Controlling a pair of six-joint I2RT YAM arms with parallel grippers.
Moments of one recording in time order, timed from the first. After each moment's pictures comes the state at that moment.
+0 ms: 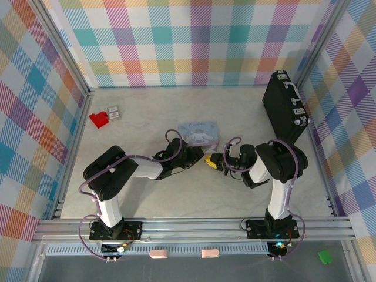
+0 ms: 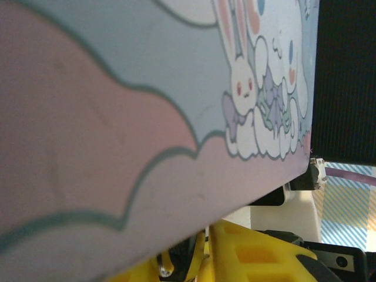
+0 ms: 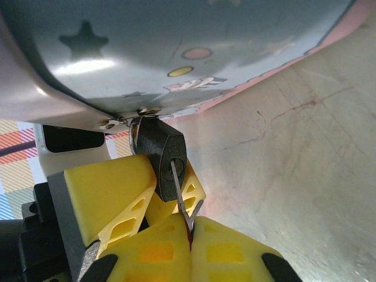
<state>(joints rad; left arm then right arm) -0.76 1.81 0.76 0.54 0.19 -1.25 0.38 1.93 0.38 1.23 -0.83 1.44</state>
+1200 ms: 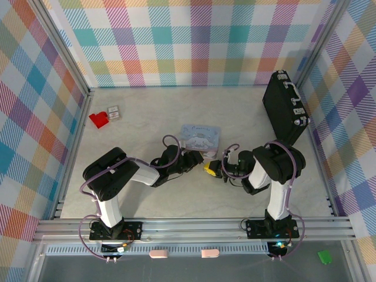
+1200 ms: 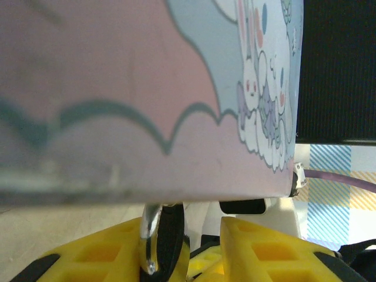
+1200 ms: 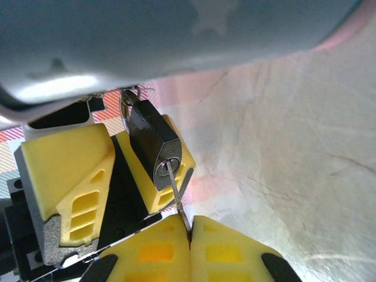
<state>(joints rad) -0.76 1.81 0.63 0.73 0.20 -1.25 0.44 1.93 0.29 1.28 -0.81 1.40</state>
